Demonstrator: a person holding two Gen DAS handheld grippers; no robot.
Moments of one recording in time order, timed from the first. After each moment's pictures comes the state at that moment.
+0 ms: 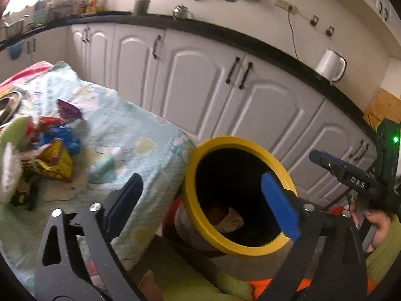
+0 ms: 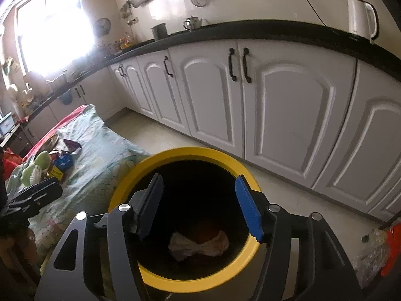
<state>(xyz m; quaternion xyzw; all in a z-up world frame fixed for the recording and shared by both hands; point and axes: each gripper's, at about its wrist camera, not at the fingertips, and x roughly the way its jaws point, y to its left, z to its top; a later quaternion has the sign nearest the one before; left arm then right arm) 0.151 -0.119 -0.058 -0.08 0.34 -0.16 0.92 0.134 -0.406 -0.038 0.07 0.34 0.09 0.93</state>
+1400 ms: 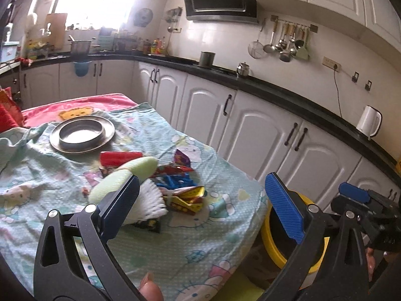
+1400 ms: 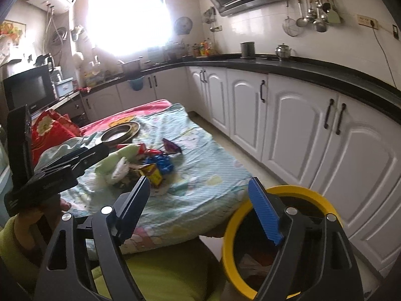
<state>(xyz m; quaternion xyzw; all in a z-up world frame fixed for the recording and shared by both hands) 0.091 0.010 -0.002 -0.12 0.22 0.00 0.97 0.099 -0.231 0.028 -0.01 0.28 0.27 0.92</state>
